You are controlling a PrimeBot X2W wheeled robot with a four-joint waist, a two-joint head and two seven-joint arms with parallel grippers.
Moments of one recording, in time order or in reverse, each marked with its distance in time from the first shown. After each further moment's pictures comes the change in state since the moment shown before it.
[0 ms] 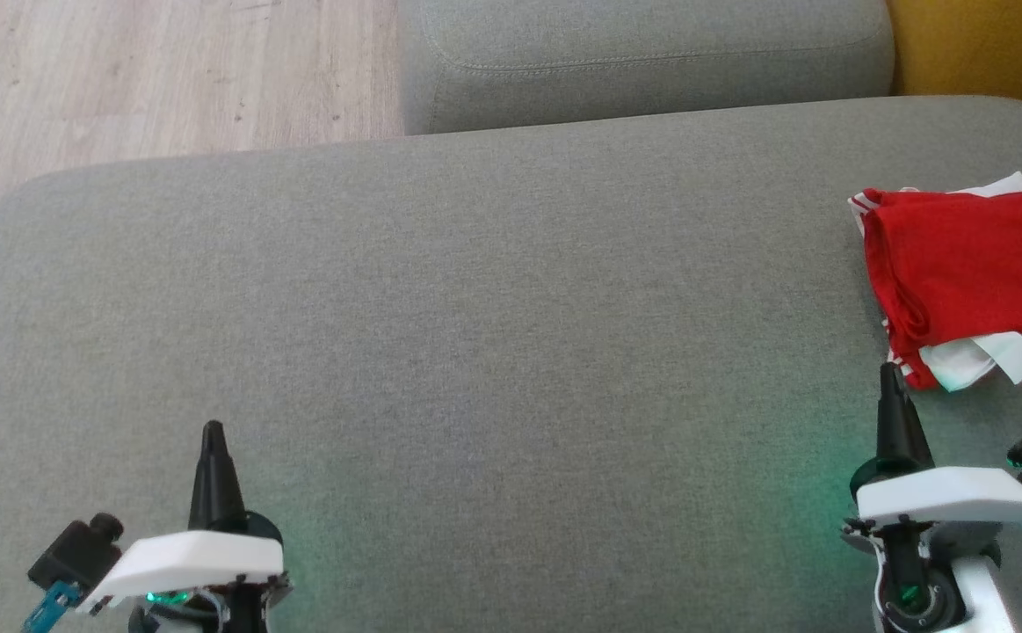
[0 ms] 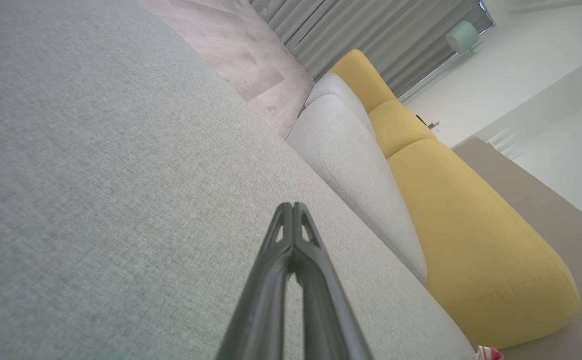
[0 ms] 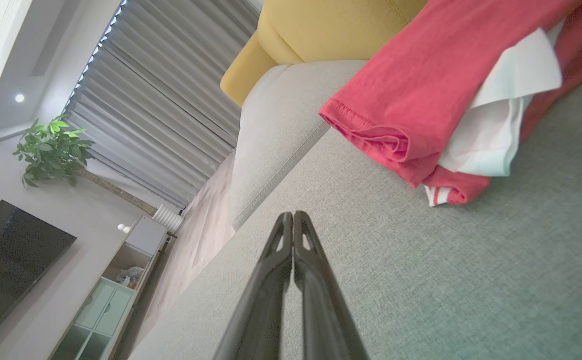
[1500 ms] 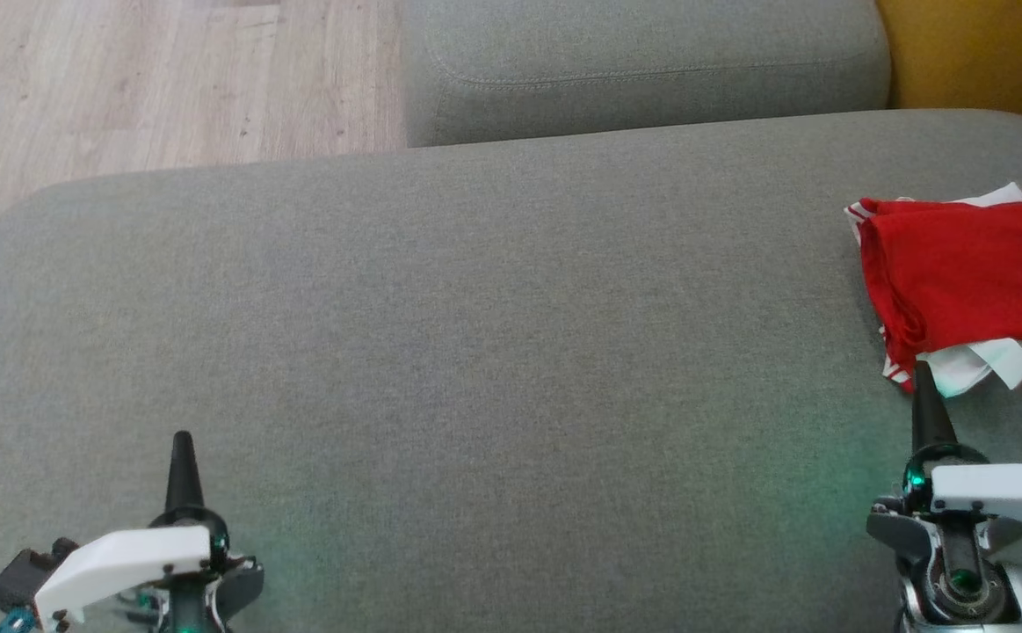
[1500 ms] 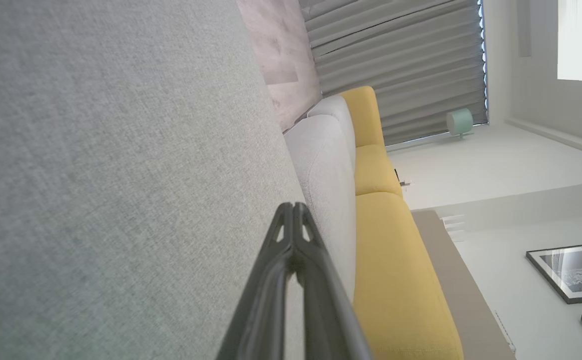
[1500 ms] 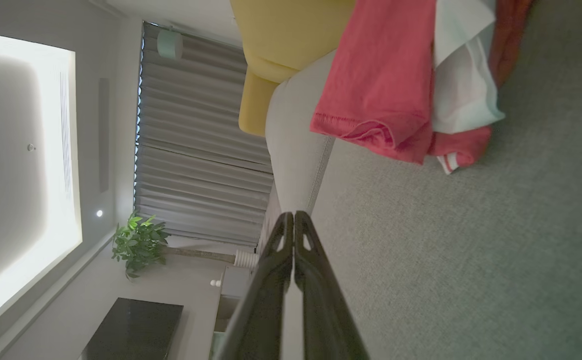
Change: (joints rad) left arm -0.012 0.000 0.087 -0.003 -0.431 -0.018 0.132; right arm 0.000 0.000 -0.066 -0.042 0.475 -0.001 0.128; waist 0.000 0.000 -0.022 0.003
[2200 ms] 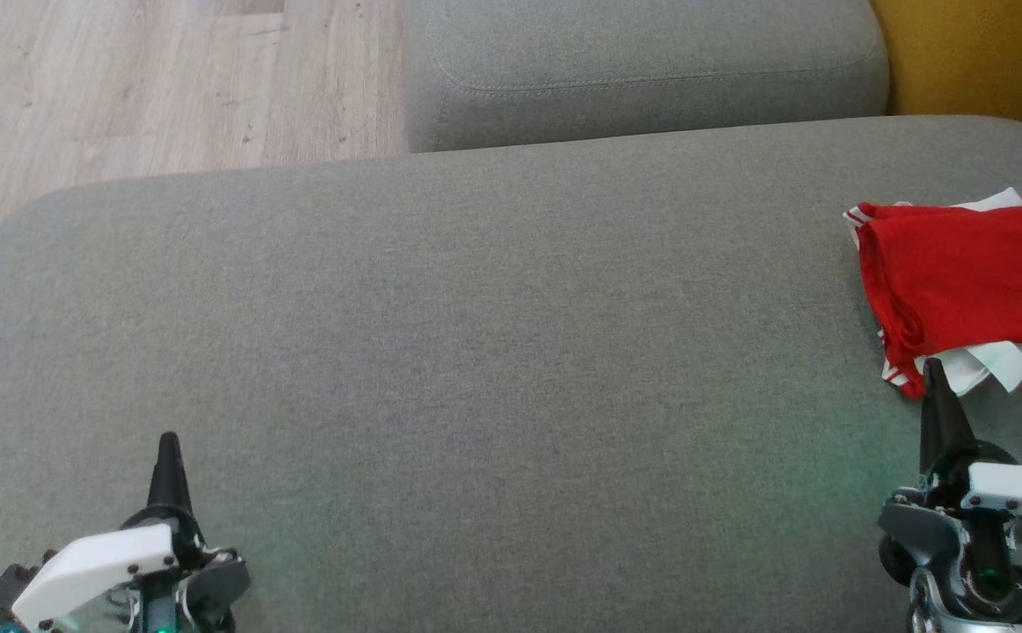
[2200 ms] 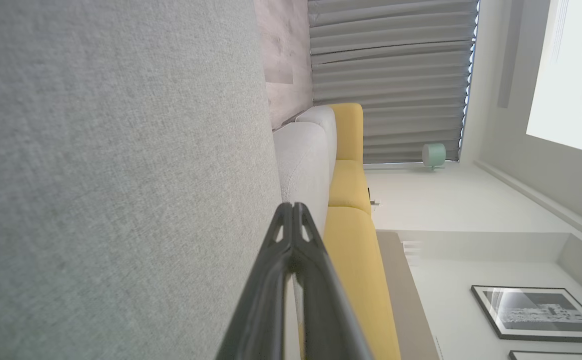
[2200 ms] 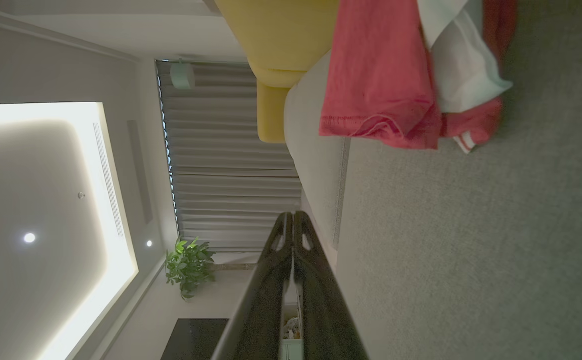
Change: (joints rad) left arm -0.007 0.000 0.044 -0.001 -0.190 -0.010 0.055; right arm 0.000 0.000 -0.029 -0.017 0.210 -0.001 0.054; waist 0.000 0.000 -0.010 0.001
